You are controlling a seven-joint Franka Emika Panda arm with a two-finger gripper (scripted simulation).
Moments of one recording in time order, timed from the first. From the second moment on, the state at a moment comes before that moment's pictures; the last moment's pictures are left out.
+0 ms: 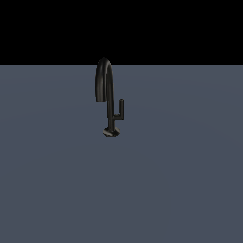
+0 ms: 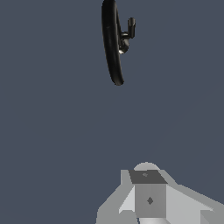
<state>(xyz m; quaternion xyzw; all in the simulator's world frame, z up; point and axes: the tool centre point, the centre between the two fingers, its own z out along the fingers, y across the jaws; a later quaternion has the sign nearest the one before) -0.175 0.023 0.466 -0.99 0.07 0.10 0.09</state>
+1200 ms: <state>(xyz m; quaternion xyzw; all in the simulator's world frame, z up) -0.033 0.017 0.397 -0.89 0.26 0.26 0.26</state>
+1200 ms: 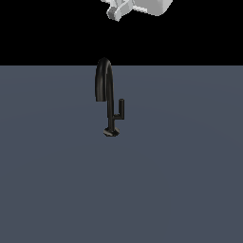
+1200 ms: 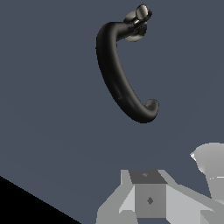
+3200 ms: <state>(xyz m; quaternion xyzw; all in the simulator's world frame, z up) 0.112 -0.006 0.147 -0.49 0.52 0.49 0.50</state>
